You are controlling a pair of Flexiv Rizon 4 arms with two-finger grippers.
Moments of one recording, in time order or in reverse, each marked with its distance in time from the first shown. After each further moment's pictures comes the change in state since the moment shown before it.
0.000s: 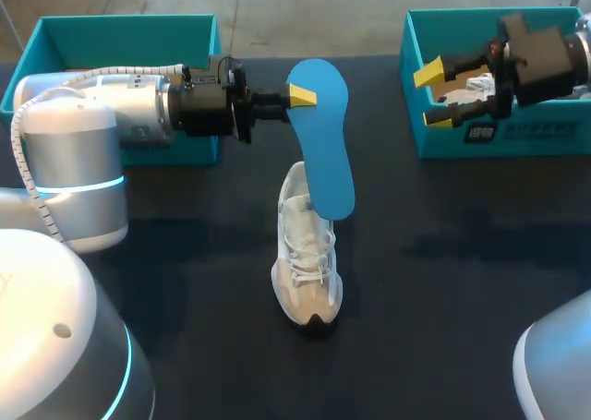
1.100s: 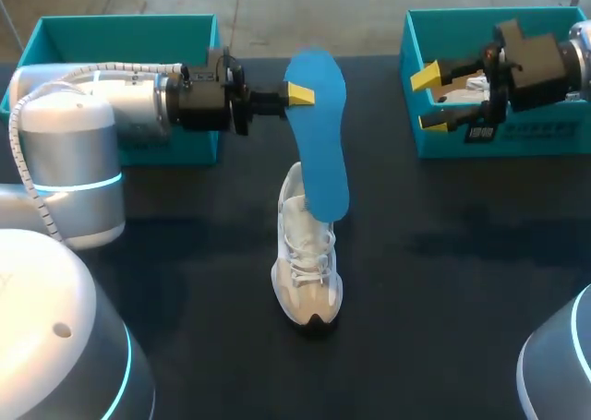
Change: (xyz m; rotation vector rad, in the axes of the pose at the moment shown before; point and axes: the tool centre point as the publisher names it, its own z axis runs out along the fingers) left arm -0.002 -0.006 -0.005 -0.006 -0.042 0.193; right arm -0.006 0.004 0.005 -0.007 0.016 0.017
